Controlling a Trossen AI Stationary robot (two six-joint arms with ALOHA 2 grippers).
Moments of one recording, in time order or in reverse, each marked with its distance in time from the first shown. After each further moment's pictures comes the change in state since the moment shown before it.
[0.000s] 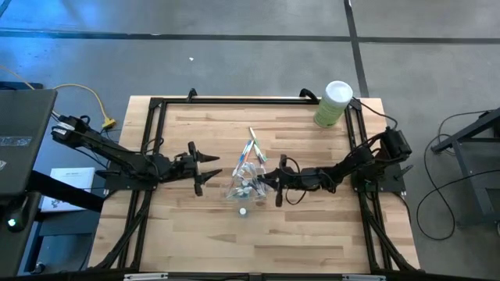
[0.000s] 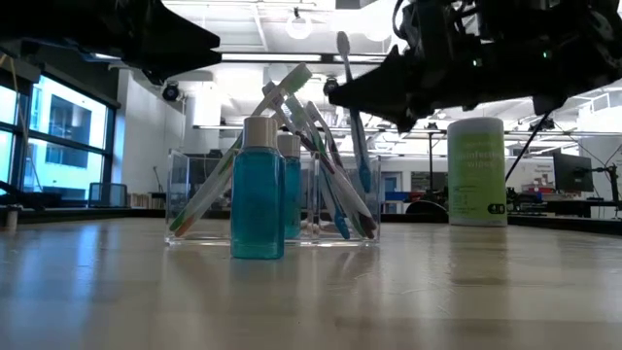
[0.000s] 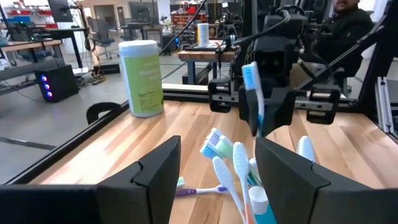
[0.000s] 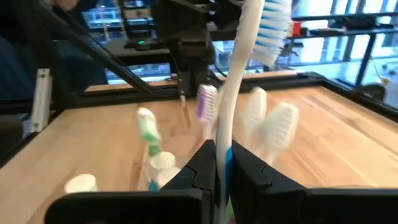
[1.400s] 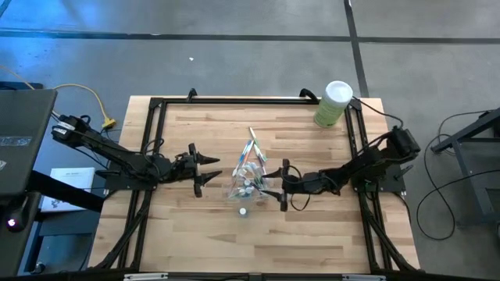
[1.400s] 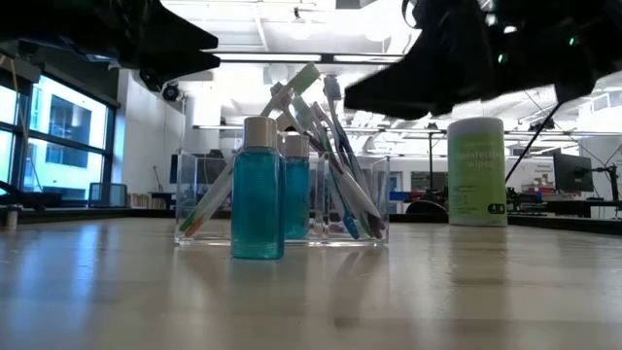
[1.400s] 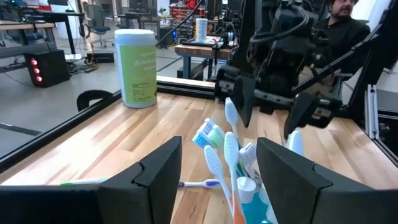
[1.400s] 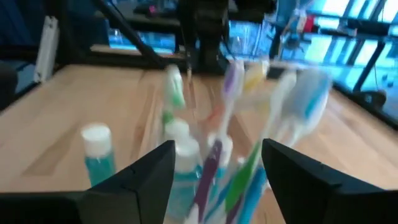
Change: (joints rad) left arm -0.010 0.000 0.001 -0.027 0.006 -0.097; right arm 0.058 -0.077 -0.013 -0.152 0.016 -0.136
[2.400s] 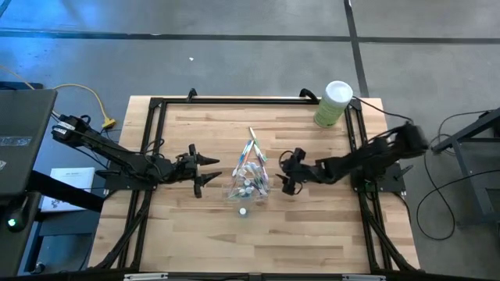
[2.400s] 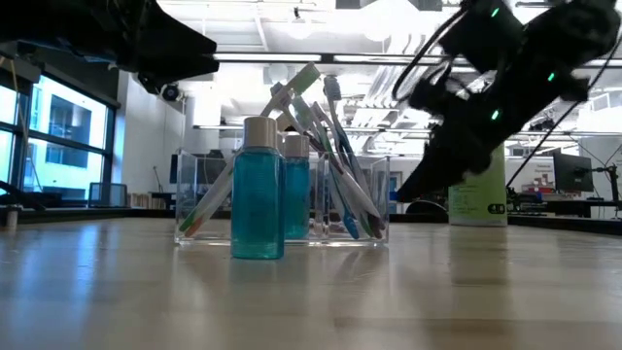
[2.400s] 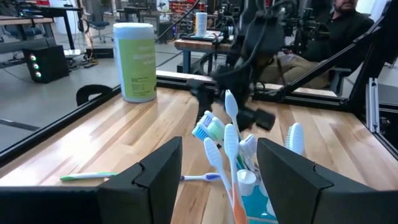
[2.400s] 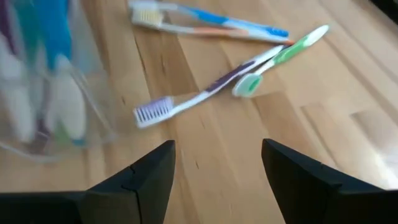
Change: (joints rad) left arm -0.005 0.000 0.000 -0.027 -0.001 -0.012; right arm -0.155 -0.123 0.000 -0.705 0.058 0.284
